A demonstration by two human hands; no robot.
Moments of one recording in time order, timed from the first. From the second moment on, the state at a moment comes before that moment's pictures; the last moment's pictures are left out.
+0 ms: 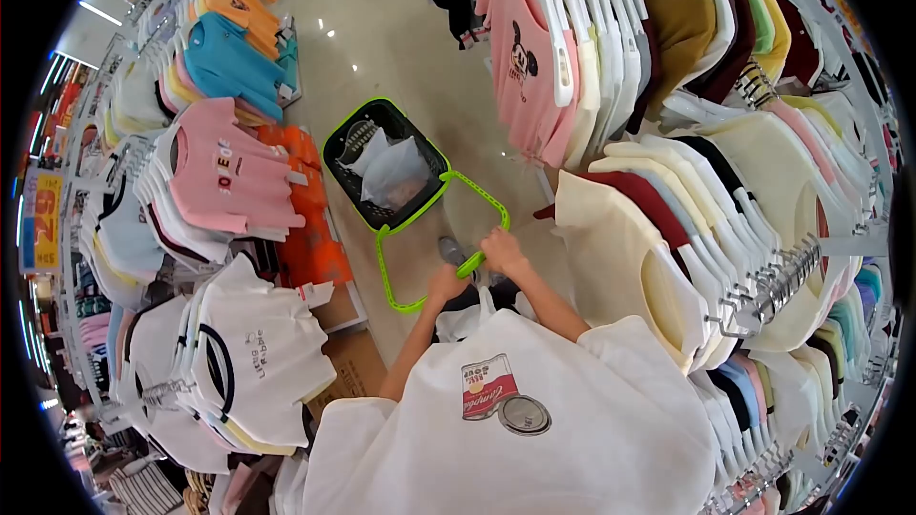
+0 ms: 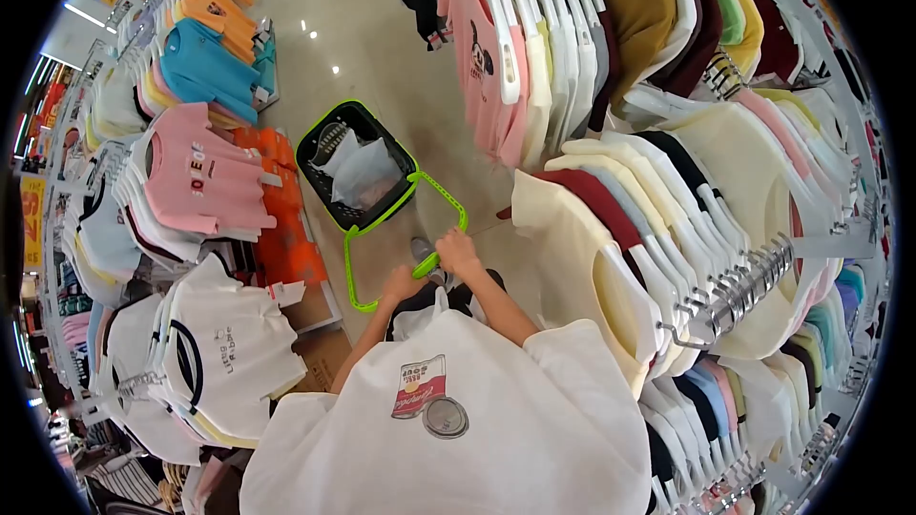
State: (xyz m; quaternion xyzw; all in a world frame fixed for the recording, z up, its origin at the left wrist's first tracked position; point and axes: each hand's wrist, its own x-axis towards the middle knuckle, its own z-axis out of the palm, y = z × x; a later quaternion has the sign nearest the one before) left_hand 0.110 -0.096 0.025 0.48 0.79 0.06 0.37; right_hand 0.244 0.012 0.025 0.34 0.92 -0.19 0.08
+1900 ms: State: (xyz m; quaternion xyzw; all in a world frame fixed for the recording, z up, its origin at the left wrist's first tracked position) left_hand 0.331 -0.502 -0.020 0.50 0.79 0.01 0.34; right_hand 0.479 -0.378 -0.016 0.24 0.94 -0.21 0.10
